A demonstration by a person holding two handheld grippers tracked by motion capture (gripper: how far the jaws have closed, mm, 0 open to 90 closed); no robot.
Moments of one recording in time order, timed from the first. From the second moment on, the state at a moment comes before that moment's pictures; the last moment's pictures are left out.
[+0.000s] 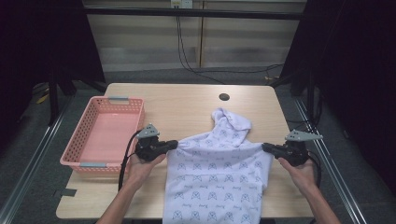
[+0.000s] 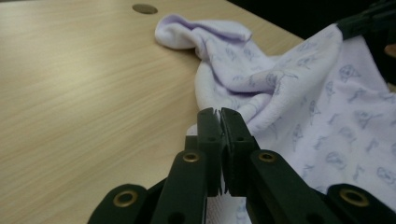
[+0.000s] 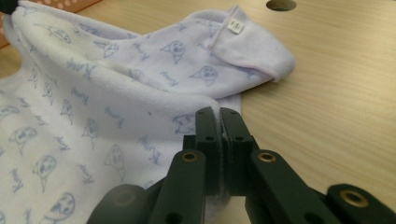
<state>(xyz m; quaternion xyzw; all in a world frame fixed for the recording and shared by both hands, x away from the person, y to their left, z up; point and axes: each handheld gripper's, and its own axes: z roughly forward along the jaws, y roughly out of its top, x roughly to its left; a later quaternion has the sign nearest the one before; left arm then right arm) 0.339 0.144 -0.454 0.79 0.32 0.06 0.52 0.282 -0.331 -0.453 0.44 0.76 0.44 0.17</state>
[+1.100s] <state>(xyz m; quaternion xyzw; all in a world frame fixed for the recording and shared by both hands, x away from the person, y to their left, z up) 0.268 0.136 -0.476 0.86 0.25 -0.04 0.44 0.205 -0.300 -0.476 0.39 0.83 0.40 0.07</state>
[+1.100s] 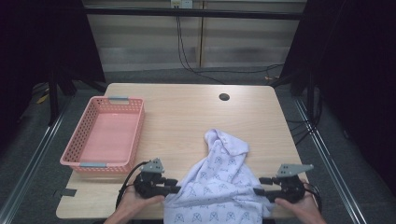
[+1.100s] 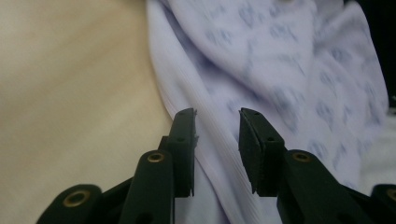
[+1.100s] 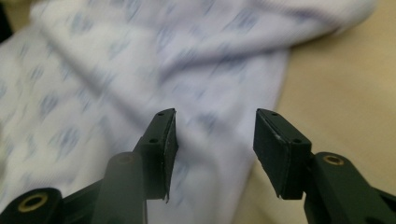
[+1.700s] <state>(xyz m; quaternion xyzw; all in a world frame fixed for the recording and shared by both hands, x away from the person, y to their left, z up) 0.313 0.073 -0.495 0.88 0.26 0.00 0.39 0.318 -0.214 -0.493 0.37 0.84 0.37 0.16</state>
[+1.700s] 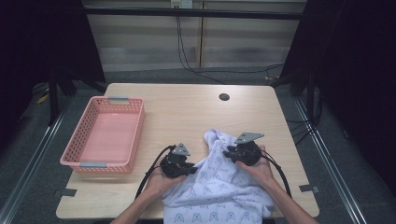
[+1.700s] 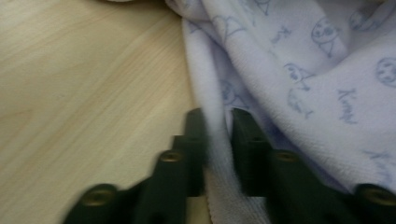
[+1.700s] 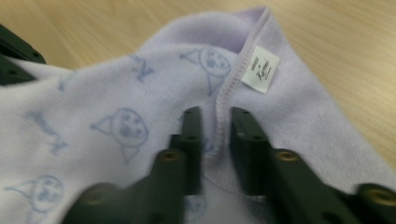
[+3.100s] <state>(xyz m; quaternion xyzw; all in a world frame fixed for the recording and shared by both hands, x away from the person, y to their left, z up) 0.352 0.119 -0.488 0.83 0.34 0.05 0.43 0.265 -0.328 -0.464 0.44 0.77 0.44 0.16</state>
